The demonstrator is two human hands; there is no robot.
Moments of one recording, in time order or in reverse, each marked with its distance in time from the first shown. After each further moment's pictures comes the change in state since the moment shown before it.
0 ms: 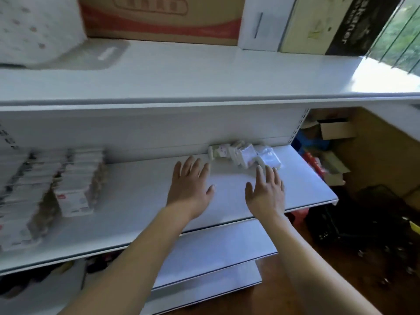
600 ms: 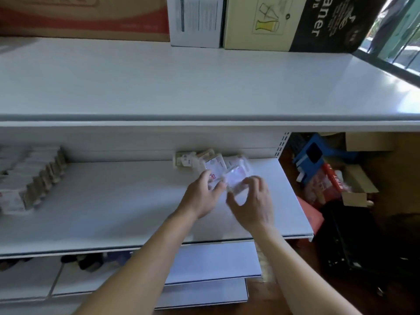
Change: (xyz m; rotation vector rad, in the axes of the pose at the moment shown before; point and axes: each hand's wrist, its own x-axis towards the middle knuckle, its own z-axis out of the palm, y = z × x) left_hand 0.104 0.154 0.048 -0.770 0.017 -0.378; right_hand 0.082 0.121 0.019 0.573 0.077 -0.296
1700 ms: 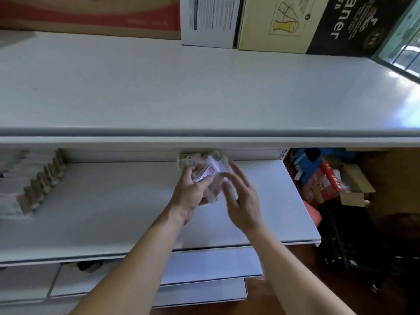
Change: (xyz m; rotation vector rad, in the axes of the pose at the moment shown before) left_hand 0.016 -0.019 -0.026 -0.833 0.058 -0.204; right_hand 0.019 -0.043 0.019 0.302 -0.012 -0.124
